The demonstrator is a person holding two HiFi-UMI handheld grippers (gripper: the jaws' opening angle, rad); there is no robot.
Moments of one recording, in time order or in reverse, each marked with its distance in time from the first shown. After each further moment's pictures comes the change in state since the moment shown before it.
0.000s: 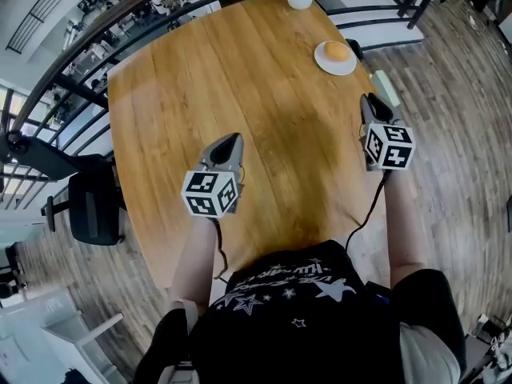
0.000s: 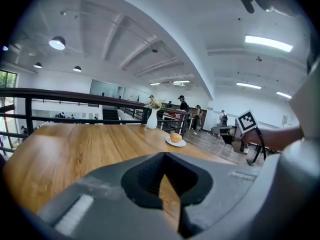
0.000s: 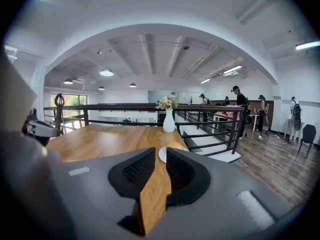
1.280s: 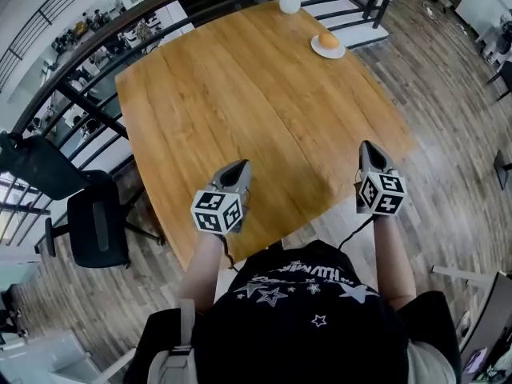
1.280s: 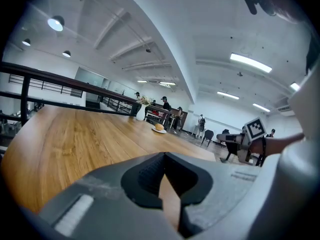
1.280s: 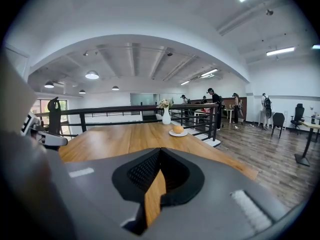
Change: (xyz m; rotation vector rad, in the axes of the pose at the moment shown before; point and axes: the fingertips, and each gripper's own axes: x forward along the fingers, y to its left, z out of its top) left arm -0.156 0.036 -0.095 -0.046 0.022 -0.251; right arm -0.193 0.177 -0.088 0.125 -0.010 -0.221
